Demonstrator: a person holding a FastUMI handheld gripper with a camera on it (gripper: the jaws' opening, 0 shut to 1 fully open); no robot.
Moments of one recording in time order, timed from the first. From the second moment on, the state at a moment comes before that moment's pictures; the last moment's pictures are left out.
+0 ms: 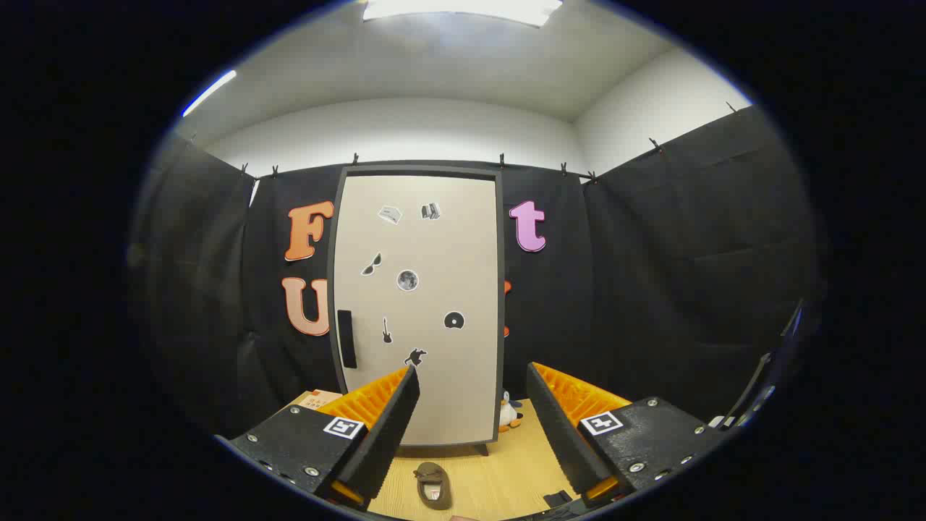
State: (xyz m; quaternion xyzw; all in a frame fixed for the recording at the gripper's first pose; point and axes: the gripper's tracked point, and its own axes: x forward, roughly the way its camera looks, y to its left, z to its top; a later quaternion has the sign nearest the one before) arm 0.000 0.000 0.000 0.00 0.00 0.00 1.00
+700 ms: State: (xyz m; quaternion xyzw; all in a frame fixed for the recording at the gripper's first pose) arm 0.003 0.007 -0.001 0.00 0.01 0.00 1.00
